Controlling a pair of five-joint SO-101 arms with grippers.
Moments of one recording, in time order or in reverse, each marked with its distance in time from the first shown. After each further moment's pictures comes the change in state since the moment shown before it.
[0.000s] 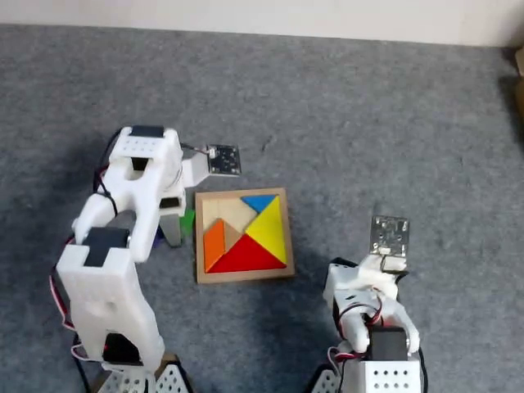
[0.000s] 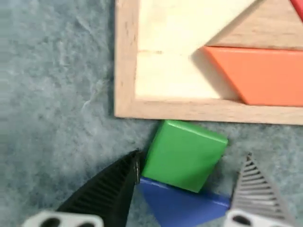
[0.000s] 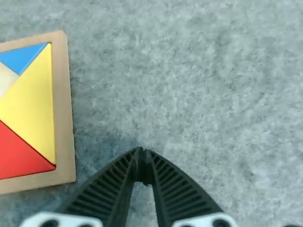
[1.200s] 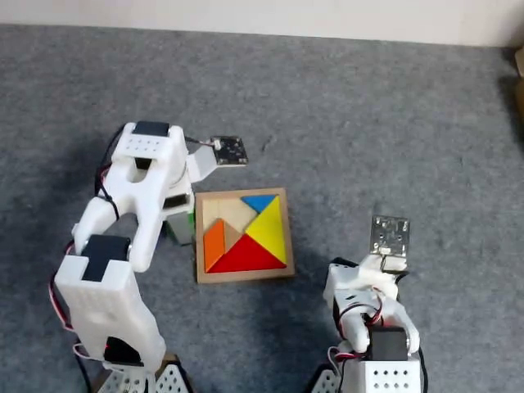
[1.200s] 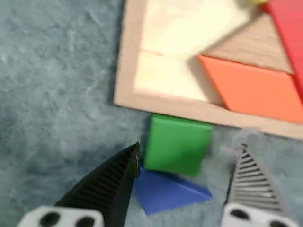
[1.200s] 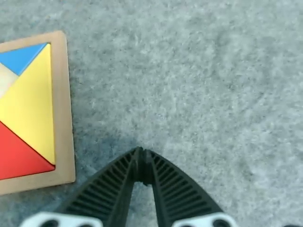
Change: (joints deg) left arm 2.1 -5.5 2.0 1.6 11.3; right arm 0.2 0.0 0.0 0.0 0.0
